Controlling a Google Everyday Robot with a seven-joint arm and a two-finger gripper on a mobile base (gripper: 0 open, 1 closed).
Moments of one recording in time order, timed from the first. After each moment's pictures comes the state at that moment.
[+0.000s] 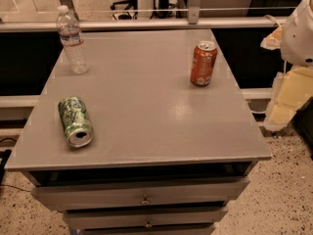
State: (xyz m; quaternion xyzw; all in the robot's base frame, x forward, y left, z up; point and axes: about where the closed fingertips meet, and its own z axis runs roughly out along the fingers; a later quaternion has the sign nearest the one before) arm 0.438 -0.216 0.977 -0.60 0.78 -0.04 0.16
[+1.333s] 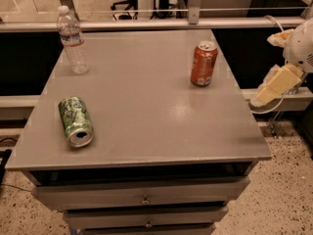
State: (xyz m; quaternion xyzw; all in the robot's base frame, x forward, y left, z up) arm 0.538 -0.261 0.936 -0.53 0.79 0.01 0.32
